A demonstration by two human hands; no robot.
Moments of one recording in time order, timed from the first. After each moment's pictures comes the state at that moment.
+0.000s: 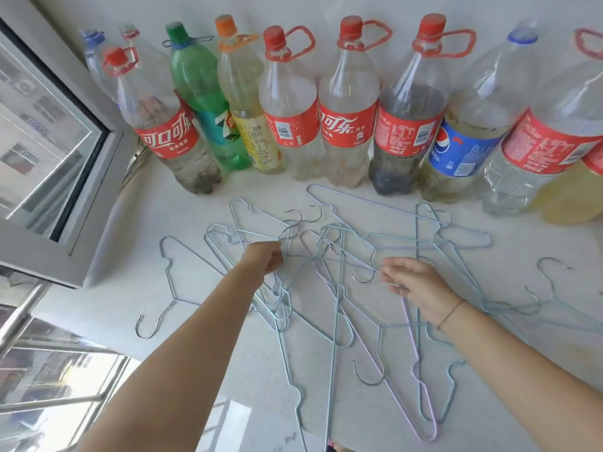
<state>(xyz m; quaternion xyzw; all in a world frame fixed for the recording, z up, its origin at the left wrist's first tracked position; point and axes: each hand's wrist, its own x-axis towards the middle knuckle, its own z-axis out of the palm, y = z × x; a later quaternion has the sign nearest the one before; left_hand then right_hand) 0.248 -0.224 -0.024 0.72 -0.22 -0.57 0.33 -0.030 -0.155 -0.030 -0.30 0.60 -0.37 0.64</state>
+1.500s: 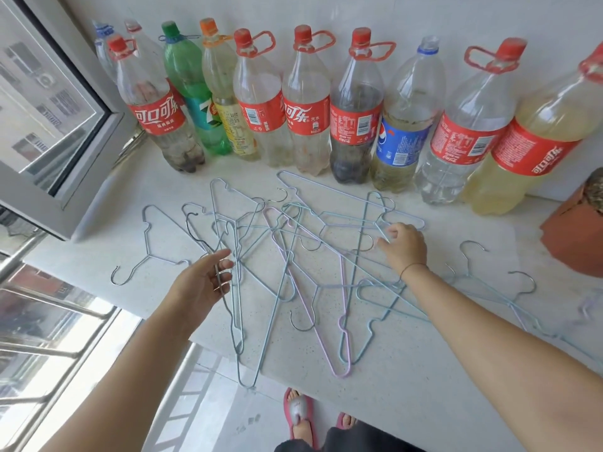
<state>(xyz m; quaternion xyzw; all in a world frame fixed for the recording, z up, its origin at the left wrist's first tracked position) 0.211 -0.052 0.047 0.62 -0.19 -0.60 0.46 -0.124 -0.155 -0.036 -0.56 0.76 -0.22 0.25</state>
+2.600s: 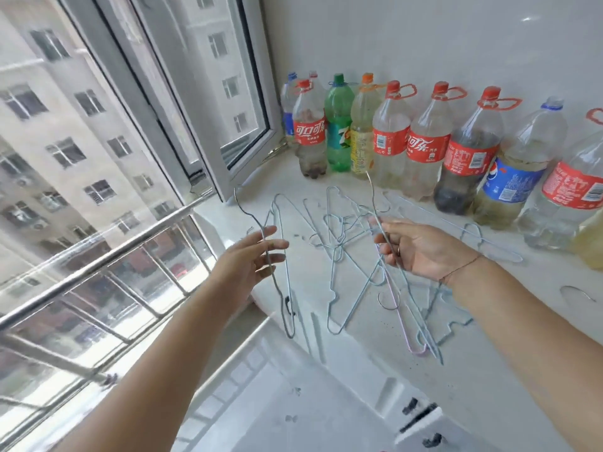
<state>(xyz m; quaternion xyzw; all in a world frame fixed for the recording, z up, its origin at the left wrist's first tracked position) 0.254 0.132 0.144 0.58 -0.27 -0.50 0.59 0.012 -0.015 0.138 -0.43 0.35 -0.24 0.80</state>
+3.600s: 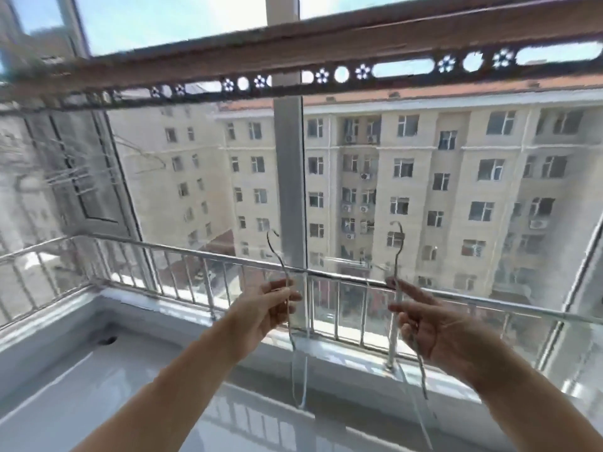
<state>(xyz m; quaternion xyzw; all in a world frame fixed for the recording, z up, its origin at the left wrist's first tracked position) 0.277 0.824 0.274 0.61 -0.03 -0.09 0.79 0.253 0.552 0.277 -0.46 -0.03 0.17 0.87</state>
